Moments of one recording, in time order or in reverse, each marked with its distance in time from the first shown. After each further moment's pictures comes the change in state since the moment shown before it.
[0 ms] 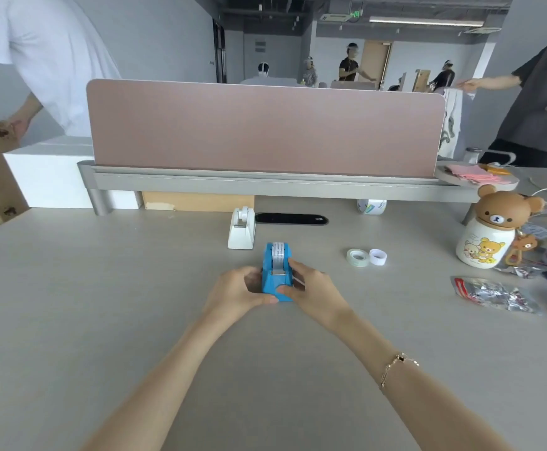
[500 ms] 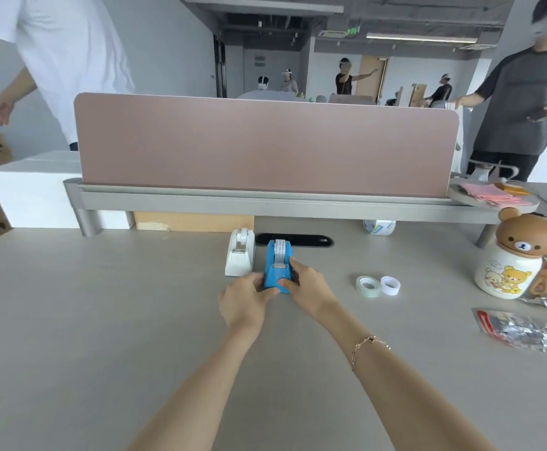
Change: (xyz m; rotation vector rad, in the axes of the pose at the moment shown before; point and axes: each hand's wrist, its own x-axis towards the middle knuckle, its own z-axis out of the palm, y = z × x) left_hand 0.069 0.003 0.030 0.162 0.348 -0.111; right_hand 0.094 0.013 0.003 -0.079 0.043 0.093
